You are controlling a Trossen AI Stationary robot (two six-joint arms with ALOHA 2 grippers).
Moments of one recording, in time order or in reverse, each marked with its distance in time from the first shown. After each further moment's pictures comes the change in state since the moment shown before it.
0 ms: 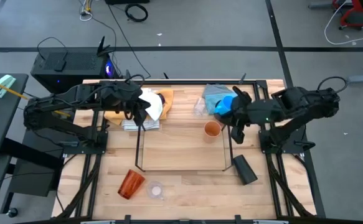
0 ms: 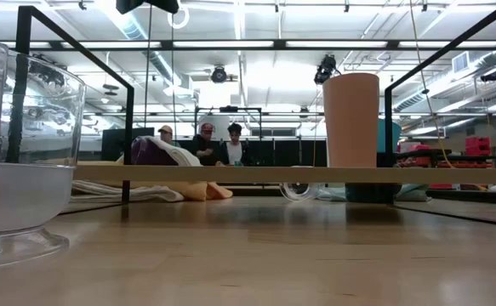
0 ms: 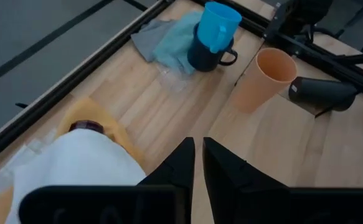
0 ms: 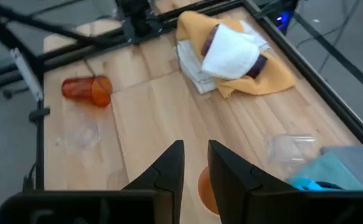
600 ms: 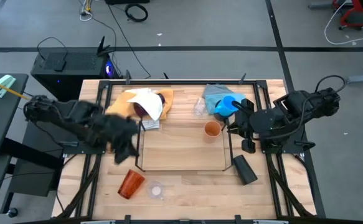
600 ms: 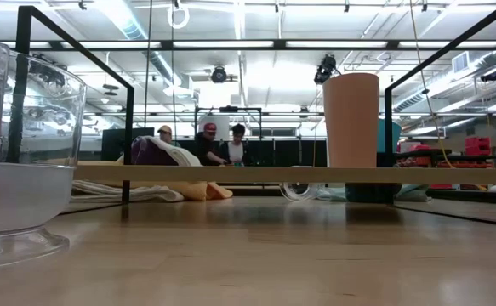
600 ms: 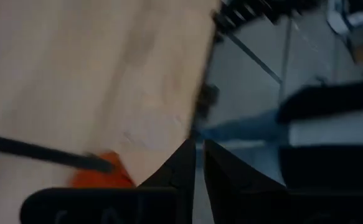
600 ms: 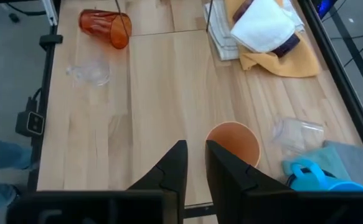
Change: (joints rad) left arm -0.439 0.006 0.000 -0.054 0.430 -0.445; right arm 0.096 -0.003 0.000 -0.137 -0.061 -0.108
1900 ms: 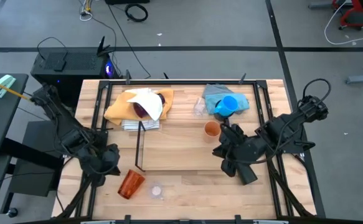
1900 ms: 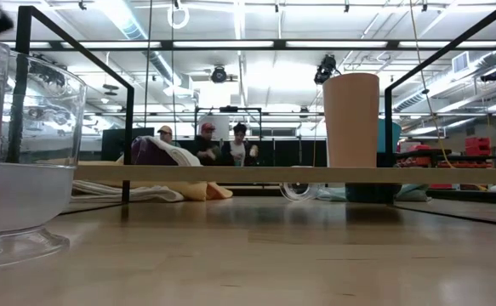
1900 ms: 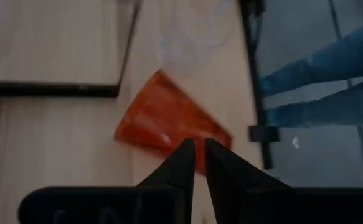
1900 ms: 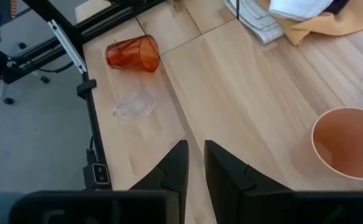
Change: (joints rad) left arm -0.498 -0.307 -0.669 0.261 -0.356 0.052; right arm 0.154 0.192 0.000 0.185 0.084 0.481
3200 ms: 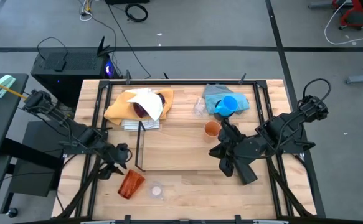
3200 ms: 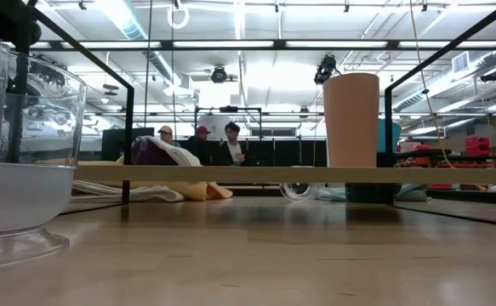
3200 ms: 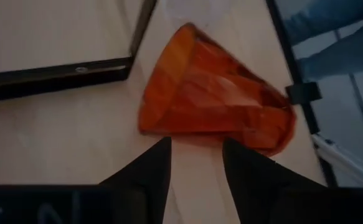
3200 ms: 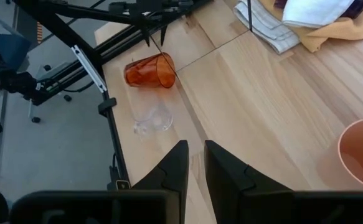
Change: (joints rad) left arm 0.292 -0.045 -0.293 0.237 0.322 0.413; right arm -0.009 -0.002 0.000 0.090 -0.009 0.025
